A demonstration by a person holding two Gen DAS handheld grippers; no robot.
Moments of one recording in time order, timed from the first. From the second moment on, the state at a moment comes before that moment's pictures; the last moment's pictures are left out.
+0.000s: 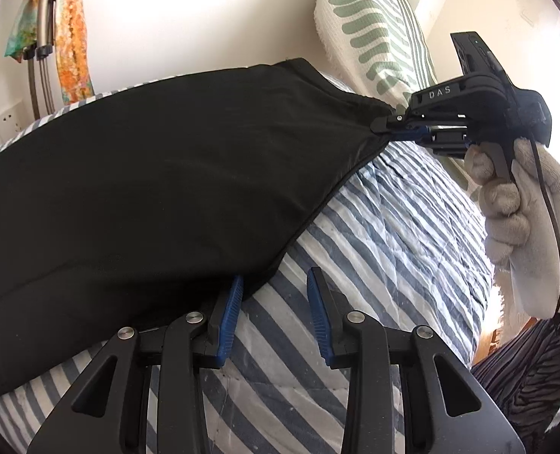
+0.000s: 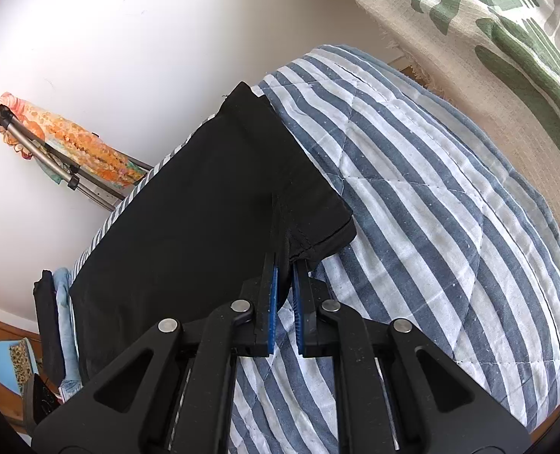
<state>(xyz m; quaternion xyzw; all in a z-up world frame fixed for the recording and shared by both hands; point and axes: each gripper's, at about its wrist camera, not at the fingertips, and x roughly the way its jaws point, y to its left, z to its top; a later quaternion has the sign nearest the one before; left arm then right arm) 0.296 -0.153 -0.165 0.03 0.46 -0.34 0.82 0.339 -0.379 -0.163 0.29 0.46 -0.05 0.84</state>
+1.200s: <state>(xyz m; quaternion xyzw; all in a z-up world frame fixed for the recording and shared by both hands) 0.340 -0.099 -0.109 0.06 0.42 -0.28 0.86 0.324 -0.427 -0.177 0.40 0.43 -0.05 0.81</state>
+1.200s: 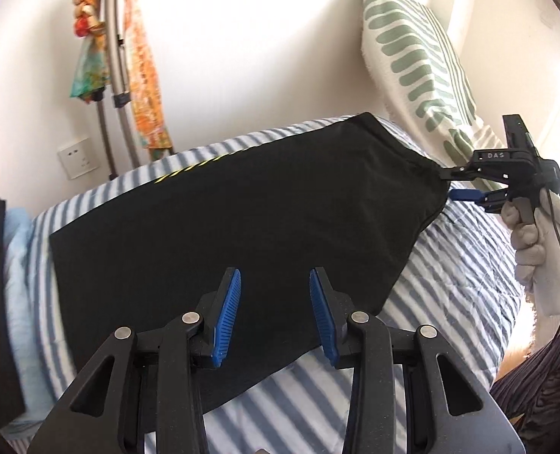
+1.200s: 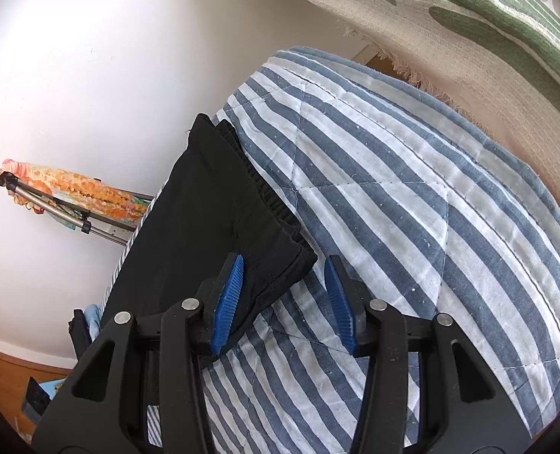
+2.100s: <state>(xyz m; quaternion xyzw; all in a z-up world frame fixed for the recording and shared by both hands) 0.373 -0.072 -0.139 0.05 0.48 -0.23 0.84 0.344 -0.398 -0.154 0.36 0.41 -0.05 0.84</state>
